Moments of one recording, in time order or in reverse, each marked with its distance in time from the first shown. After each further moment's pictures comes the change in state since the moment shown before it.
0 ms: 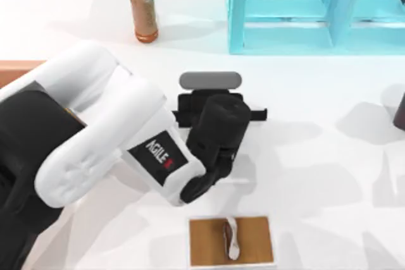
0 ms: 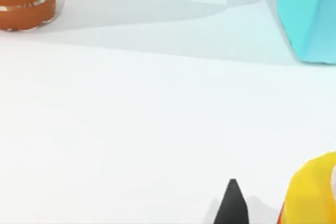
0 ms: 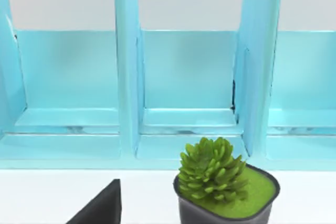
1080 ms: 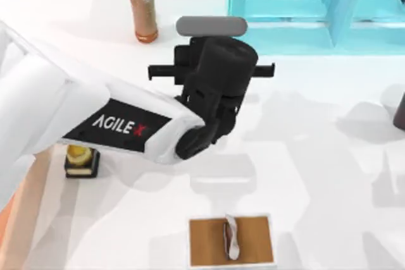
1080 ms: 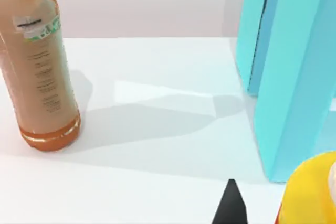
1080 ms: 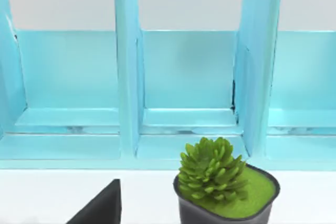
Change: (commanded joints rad) left arm 0.007 -0.300 0.028 -0.322 0.005 0.021; right arm 0.000 0.000 0.000 0.000 0.000 0.000
